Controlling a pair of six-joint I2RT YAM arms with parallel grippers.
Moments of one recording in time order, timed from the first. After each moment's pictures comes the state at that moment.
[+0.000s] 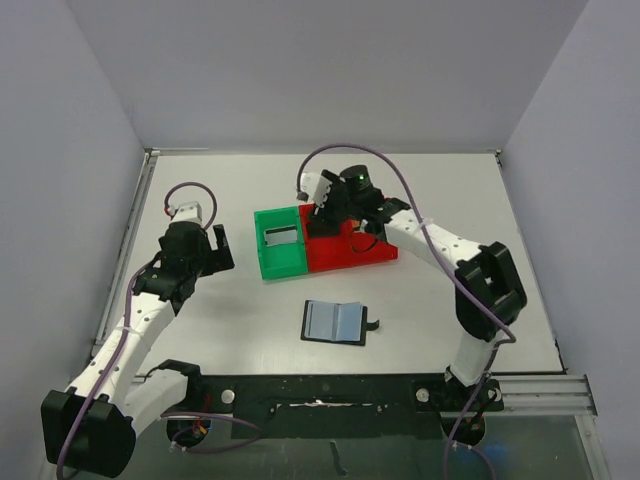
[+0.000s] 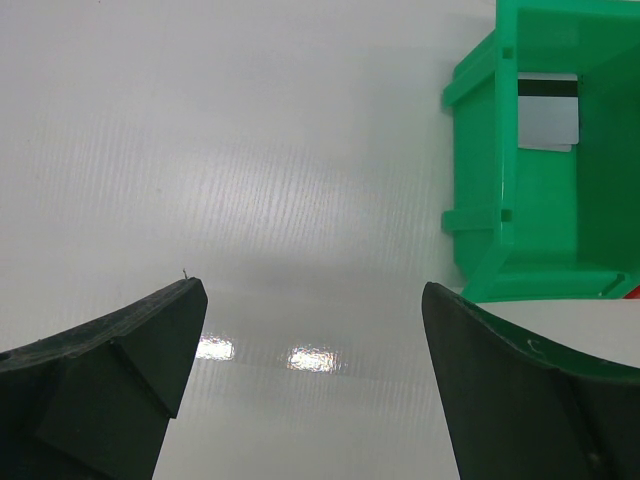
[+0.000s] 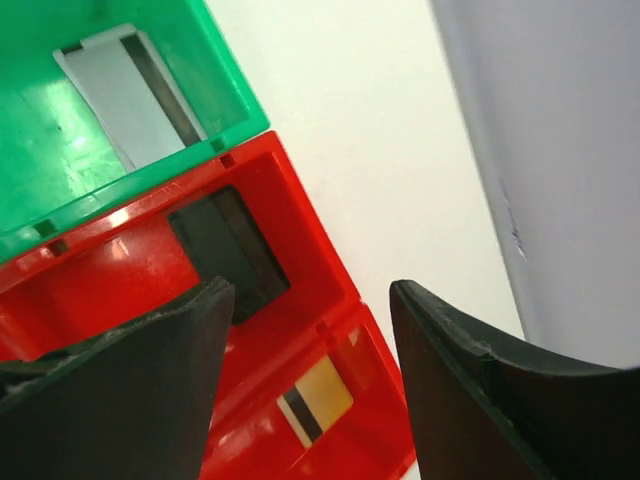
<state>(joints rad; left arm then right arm) -0.22 0.98 0.73 -0.44 -0.23 -0.36 0.61 1.86 1.43 -0.18 -0.17 -0.79</state>
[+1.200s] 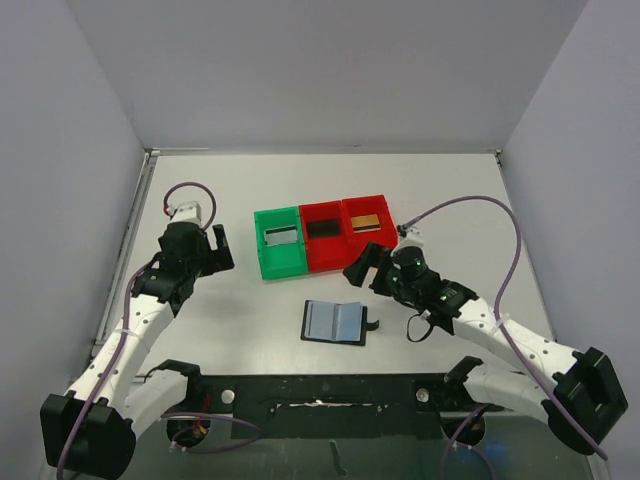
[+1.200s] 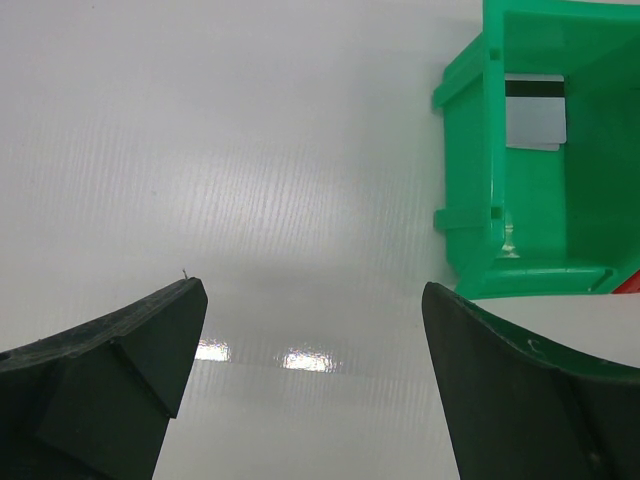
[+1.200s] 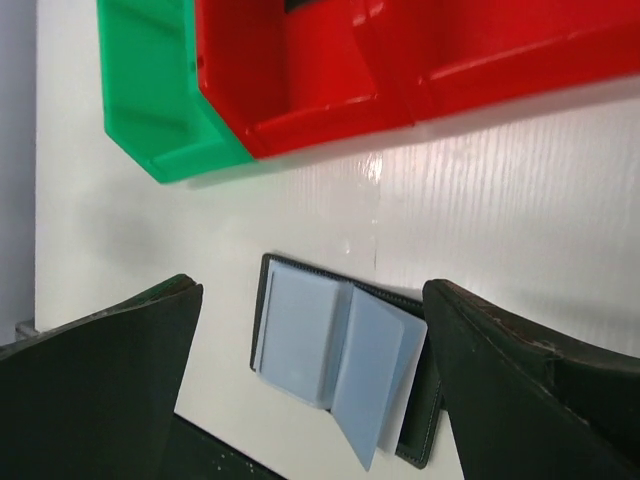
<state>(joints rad) -0.22 0.96 0.73 -0.44 -0.21 -0.36 0.66 1.00 0.60 -0.14 0.08 0.81</state>
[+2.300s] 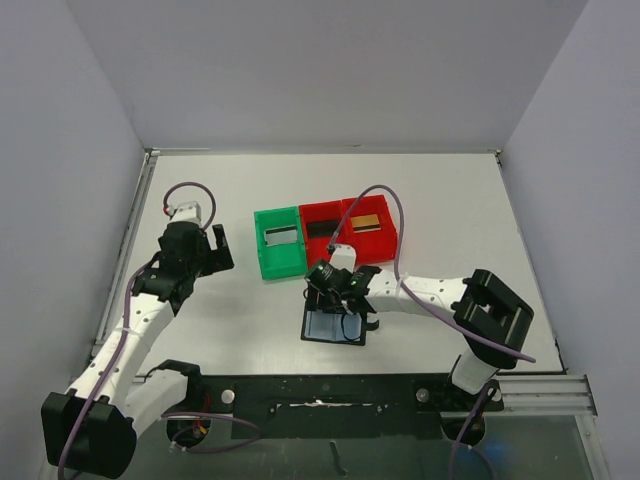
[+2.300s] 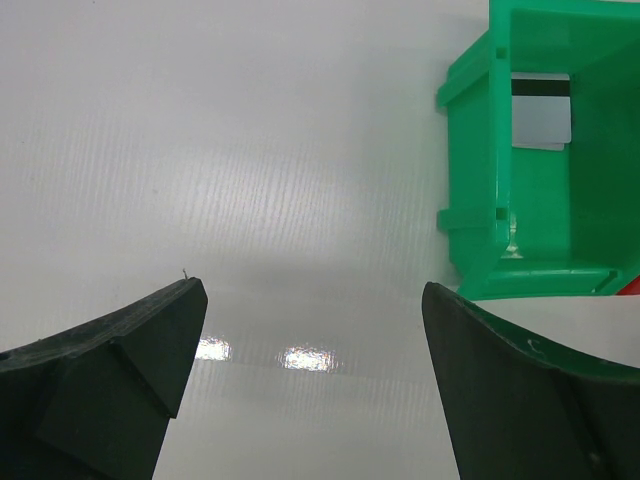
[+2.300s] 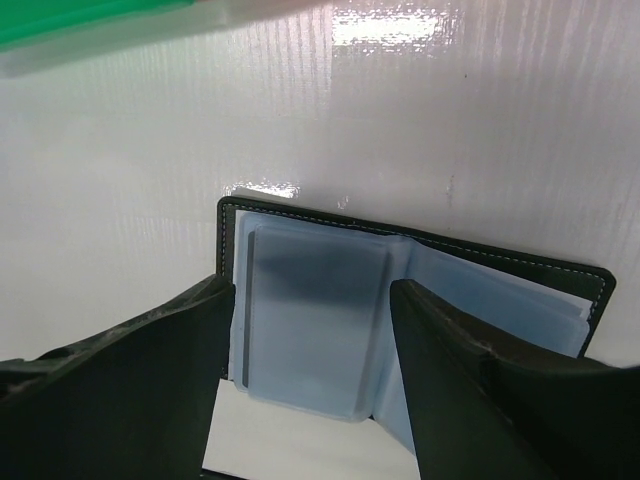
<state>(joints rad) -0.21 0.97 0.73 -0.44 -0.20 -0.36 1.02 1.64 1.00 -0.46 0.30 0.99</state>
